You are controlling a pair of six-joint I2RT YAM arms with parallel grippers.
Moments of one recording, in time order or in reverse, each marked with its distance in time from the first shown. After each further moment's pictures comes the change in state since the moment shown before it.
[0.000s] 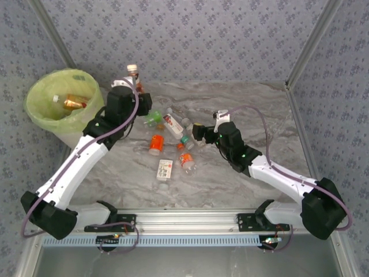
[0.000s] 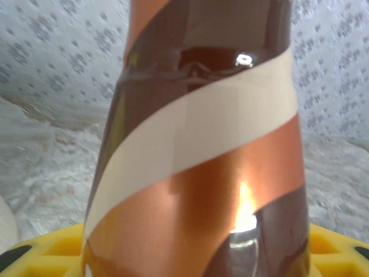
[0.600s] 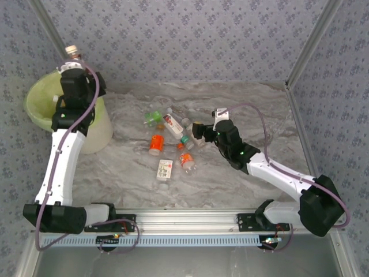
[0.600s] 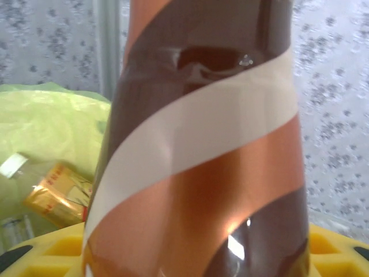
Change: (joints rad) left arm 0.408 0.032 0.152 -0.049 0.026 0.041; right arm 0.000 0.031 0.041 -0.043 0.034 -0.011
